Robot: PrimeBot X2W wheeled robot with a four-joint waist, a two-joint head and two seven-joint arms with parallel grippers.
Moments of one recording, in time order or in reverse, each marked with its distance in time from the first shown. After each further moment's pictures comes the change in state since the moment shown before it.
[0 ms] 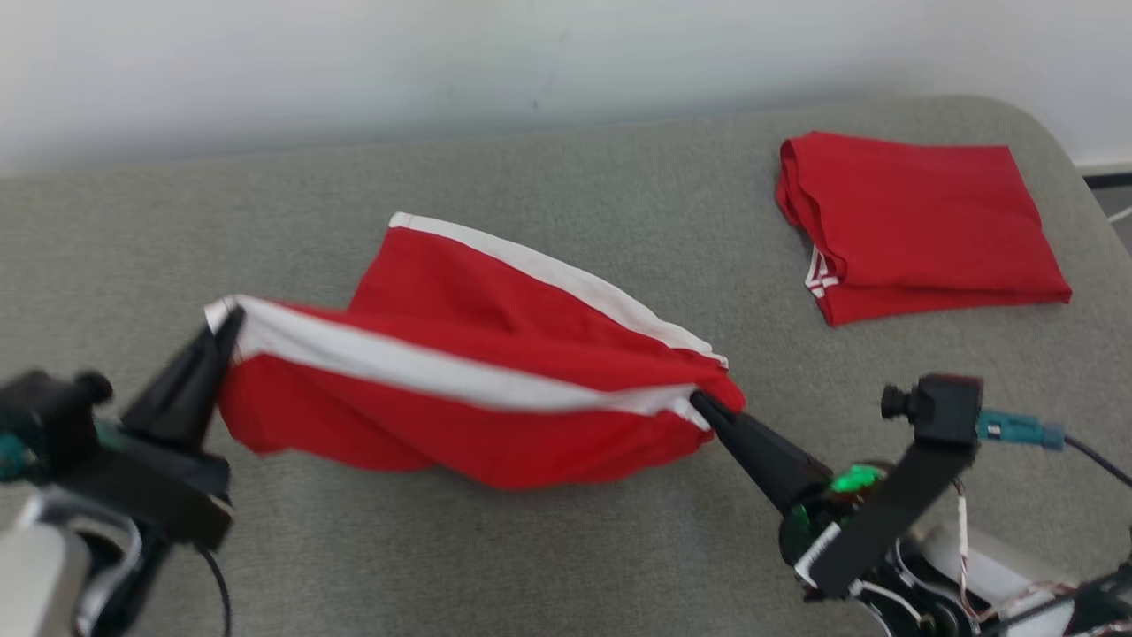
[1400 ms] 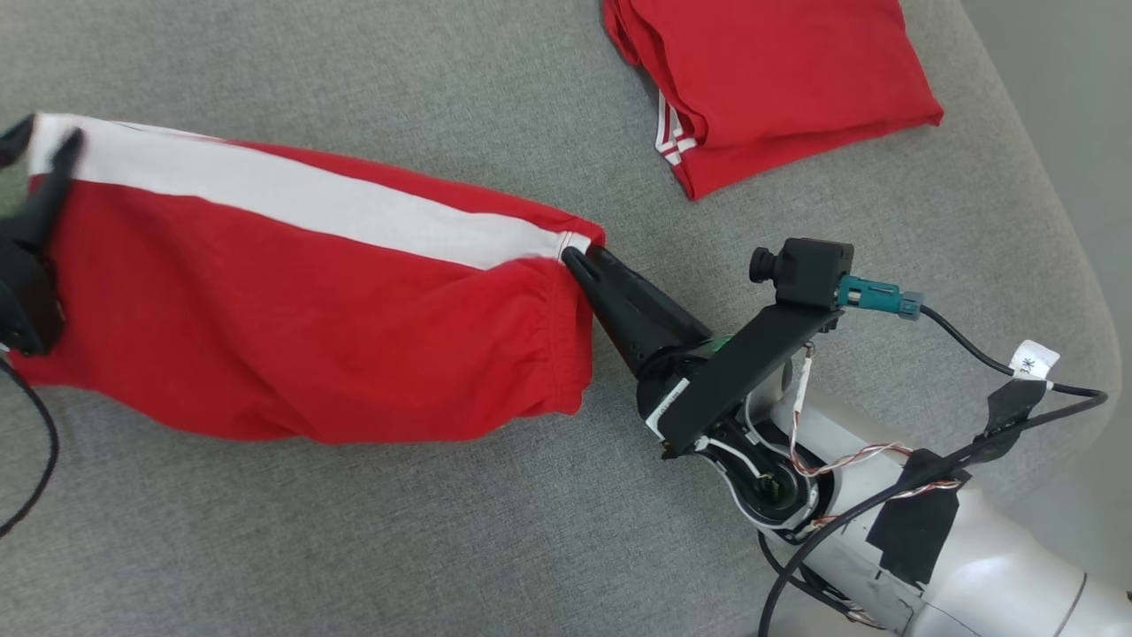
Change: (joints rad) left arm -0.689 0.244 -0.537 0.541 -0.202 -0.001 0.023; right arm -0.317 0.359 0.028 0.398 -0.018 0.000 -0.033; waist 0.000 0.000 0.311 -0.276
